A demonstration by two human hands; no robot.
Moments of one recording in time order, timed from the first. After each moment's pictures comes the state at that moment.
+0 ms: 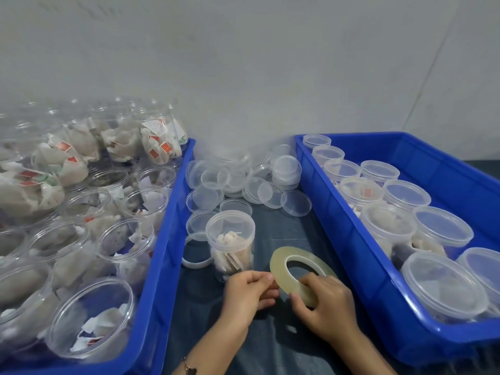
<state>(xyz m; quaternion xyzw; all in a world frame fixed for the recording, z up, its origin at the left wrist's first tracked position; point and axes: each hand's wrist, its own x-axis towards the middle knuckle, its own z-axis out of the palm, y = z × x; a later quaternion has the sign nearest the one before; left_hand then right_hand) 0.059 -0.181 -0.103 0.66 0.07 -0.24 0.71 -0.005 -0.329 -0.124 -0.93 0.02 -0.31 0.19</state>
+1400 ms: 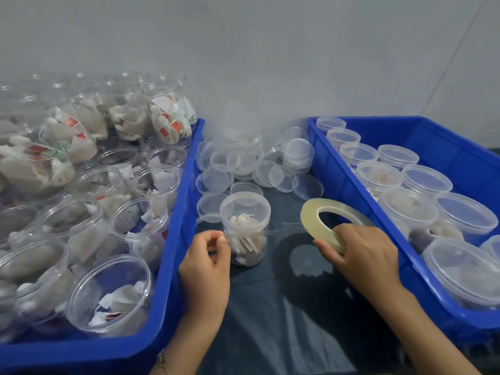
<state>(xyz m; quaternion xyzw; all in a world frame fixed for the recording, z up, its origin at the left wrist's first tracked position) 0.065 -0.122 -0.092 0.79 -0.03 0.27 0.54 0.017 -0.352 -0.078 -0.92 0.05 -0.38 0.00</state>
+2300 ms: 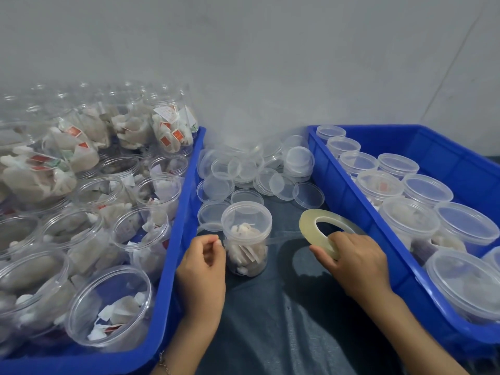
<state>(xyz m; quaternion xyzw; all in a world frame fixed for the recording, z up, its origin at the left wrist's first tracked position) 0.082 -0.120 -0.098 0.79 0.00 0.28 0.55 0.034 -0.355 -0.092 -0.92 0.04 -0.40 -0.02</state>
